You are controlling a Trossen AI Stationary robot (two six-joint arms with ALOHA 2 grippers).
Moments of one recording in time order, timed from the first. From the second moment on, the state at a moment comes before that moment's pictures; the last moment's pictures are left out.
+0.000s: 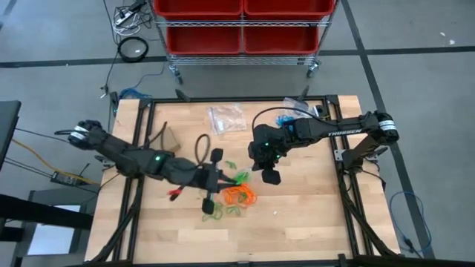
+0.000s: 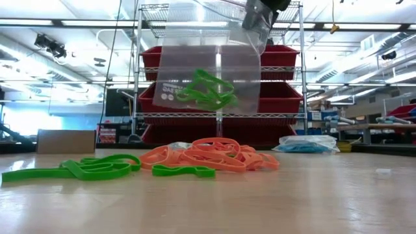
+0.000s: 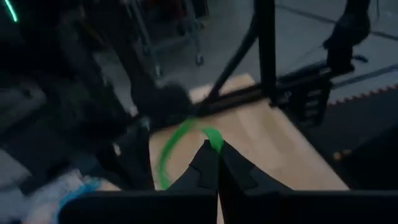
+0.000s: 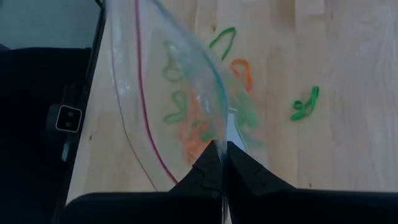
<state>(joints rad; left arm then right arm) -0.39 1.40 1.20 -0.07 -0.29 0.15 0.05 1.59 1.46 -0.81 -0.22 0.10</state>
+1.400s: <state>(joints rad) -0.25 1.51 1.36 -0.65 -0.33 0.08 0.05 1.59 1.46 -0.90 -0.17 0.10</state>
